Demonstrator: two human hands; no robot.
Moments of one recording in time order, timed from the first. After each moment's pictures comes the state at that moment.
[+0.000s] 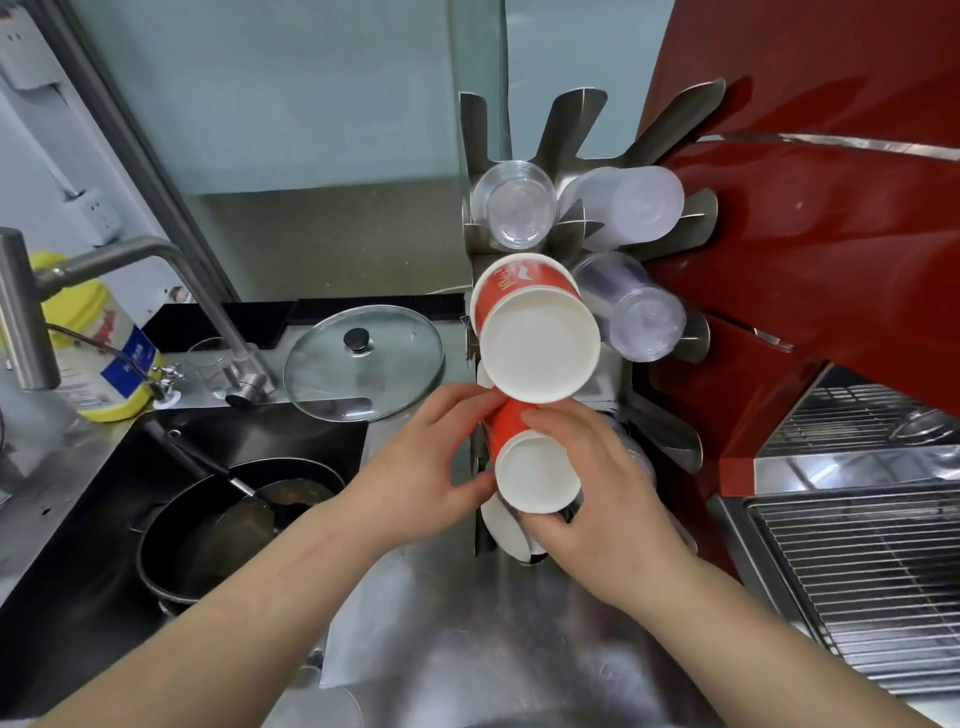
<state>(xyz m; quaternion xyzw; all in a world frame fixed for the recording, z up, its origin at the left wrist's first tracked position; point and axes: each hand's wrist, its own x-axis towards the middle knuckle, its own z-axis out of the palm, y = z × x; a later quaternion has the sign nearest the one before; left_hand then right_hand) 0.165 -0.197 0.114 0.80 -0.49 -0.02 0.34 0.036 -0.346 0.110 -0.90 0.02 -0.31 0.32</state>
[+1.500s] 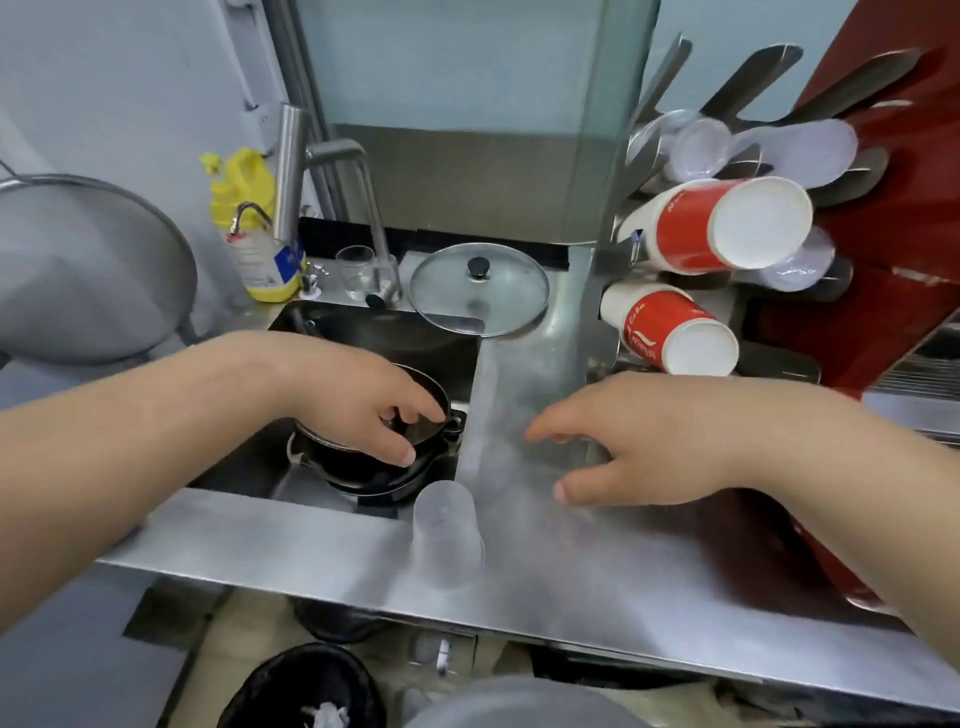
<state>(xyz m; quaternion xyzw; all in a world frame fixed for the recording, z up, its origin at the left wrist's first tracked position) 0.154 0.007 0.199 0.84 -0.44 -0.32 -0.09 0.019 -0.216 0.218 -0.96 -0.15 0.22 0.04</state>
